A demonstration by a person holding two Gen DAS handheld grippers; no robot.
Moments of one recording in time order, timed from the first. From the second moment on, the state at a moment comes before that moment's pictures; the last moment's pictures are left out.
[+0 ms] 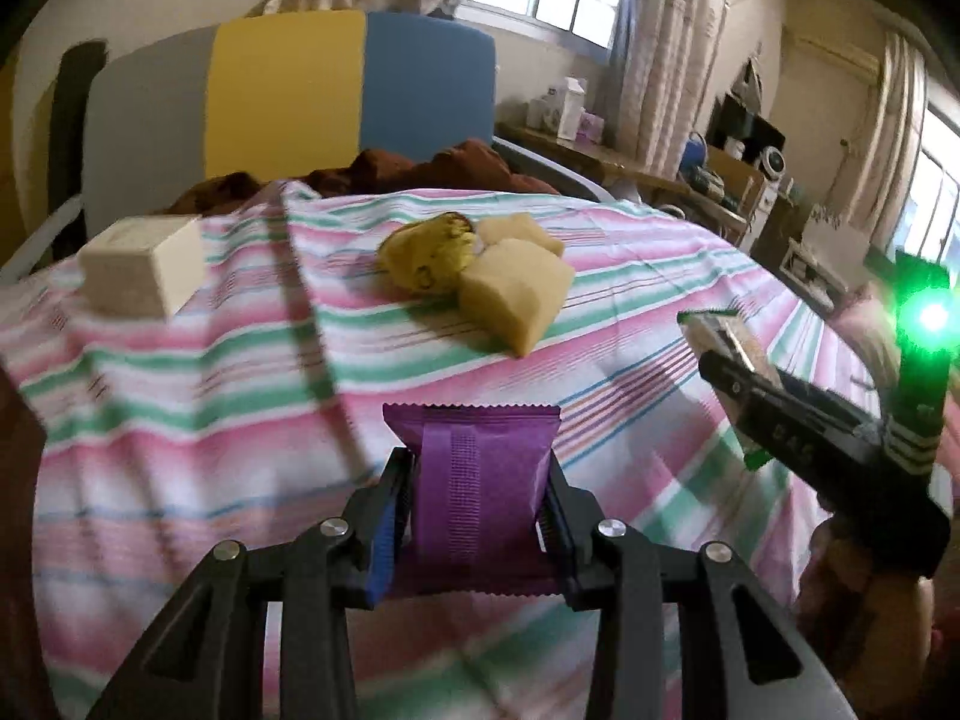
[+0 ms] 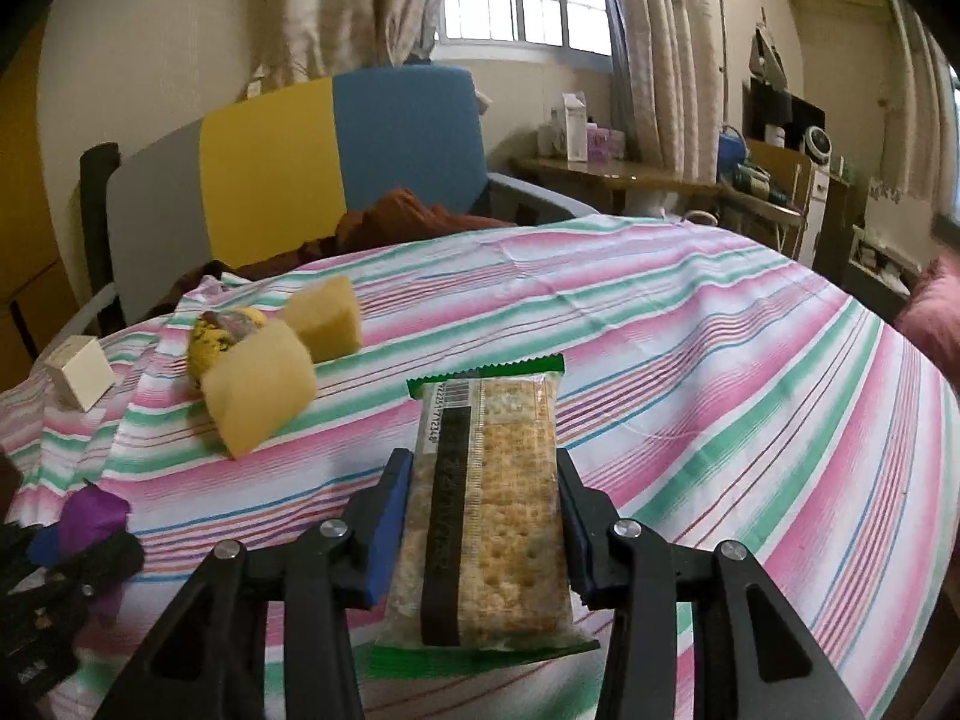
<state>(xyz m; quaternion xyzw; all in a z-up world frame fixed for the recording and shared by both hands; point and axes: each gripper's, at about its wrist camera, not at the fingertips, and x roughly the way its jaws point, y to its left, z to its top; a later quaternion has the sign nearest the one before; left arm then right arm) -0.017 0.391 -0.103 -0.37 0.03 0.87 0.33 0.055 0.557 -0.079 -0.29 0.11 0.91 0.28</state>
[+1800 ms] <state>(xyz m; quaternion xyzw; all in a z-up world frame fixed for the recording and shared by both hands) -0.085 0.067 -0.076 -0.42 -0.15 0.88 0.13 -0.074 0.222 -0.025 -0.35 0.17 0.92 -0.06</state>
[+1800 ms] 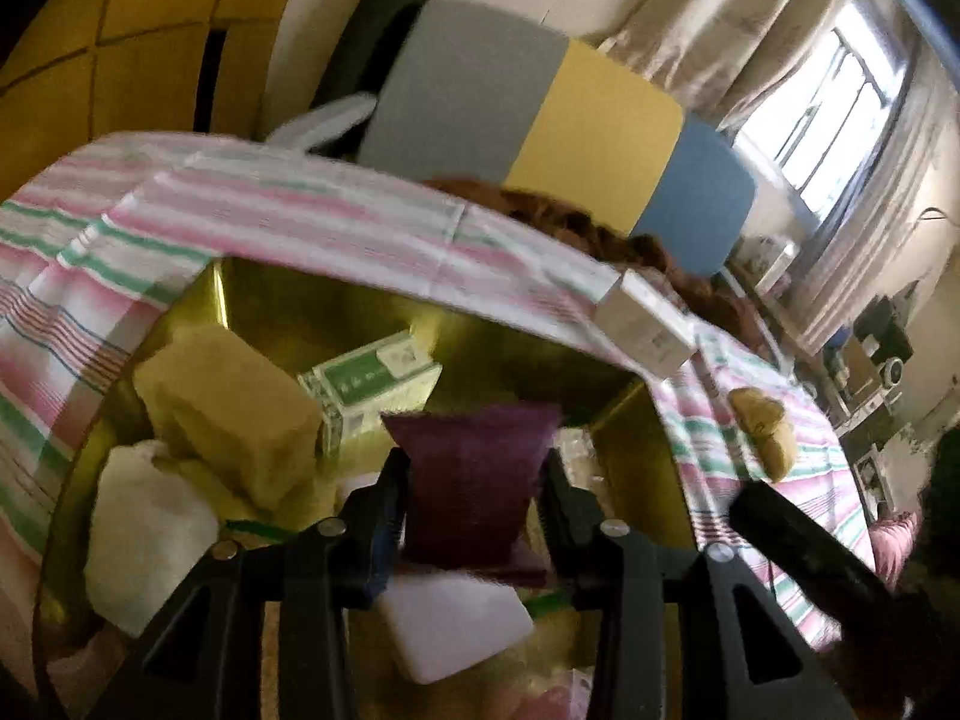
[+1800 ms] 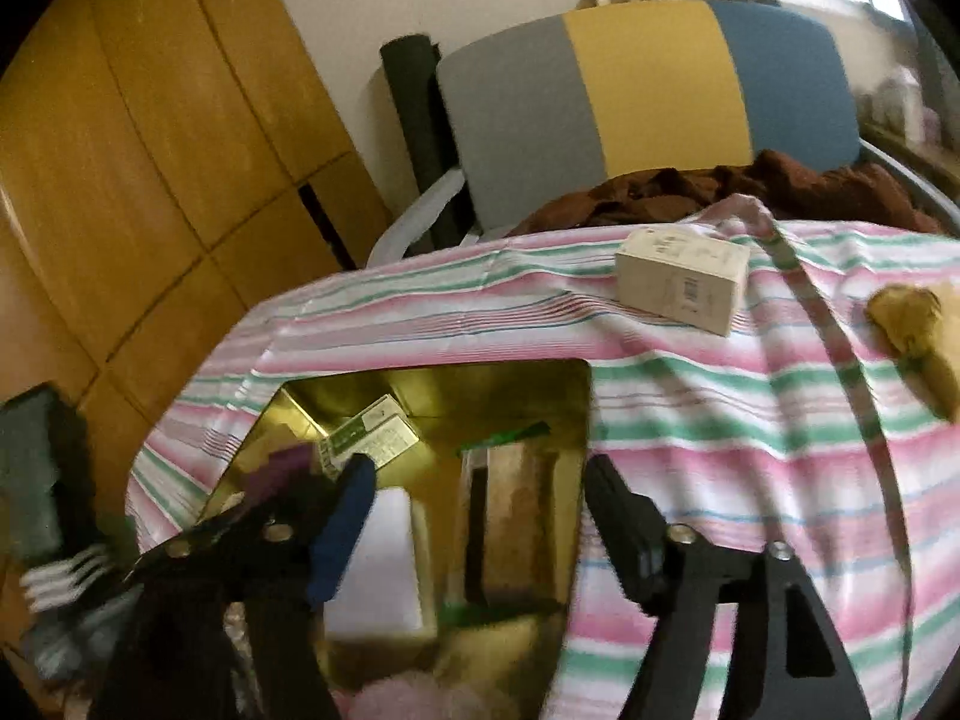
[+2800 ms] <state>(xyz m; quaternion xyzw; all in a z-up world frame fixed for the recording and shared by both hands) 0.021 0.129 -0.053 -0.38 -0.12 0.90 0.19 0.009 0.282 -0.048 -0.36 0.20 0.91 -0.02</state>
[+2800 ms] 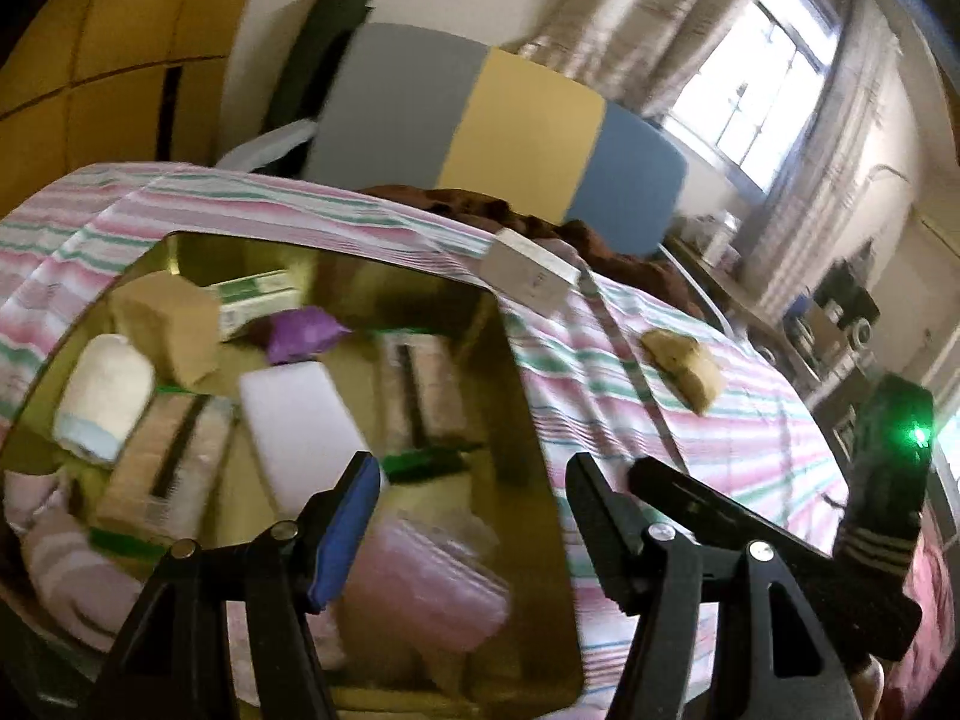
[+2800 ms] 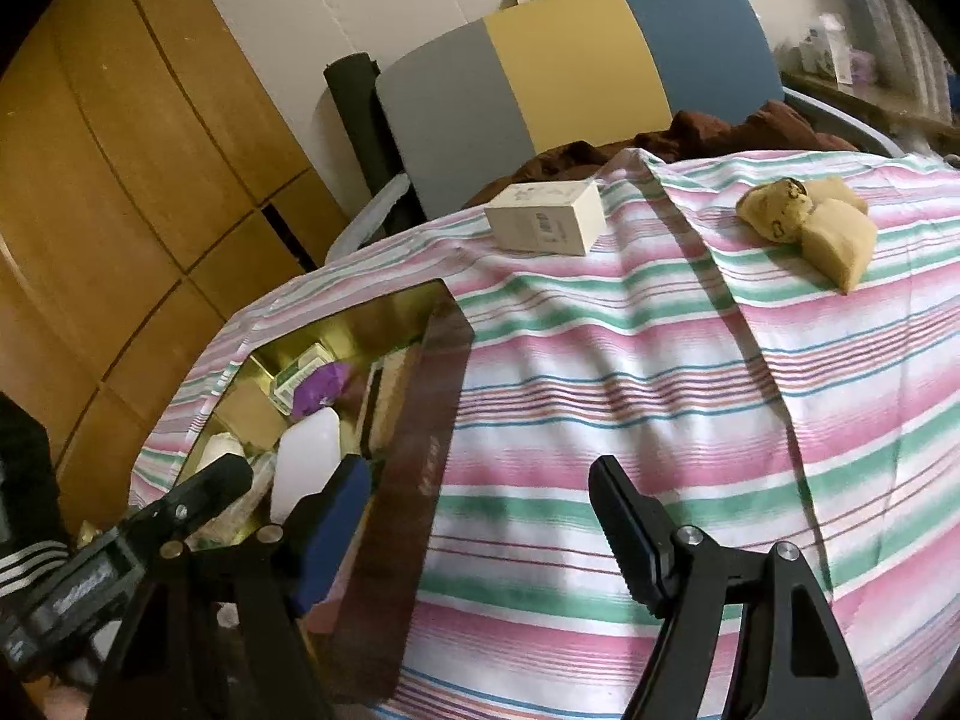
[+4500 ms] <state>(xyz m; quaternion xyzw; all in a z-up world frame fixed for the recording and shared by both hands) 0.045 0.285 -0.074 -0.45 0.02 0.84 0.31 -0.013 0.501 -0.067 -0.36 0.16 0.90 0.18</state>
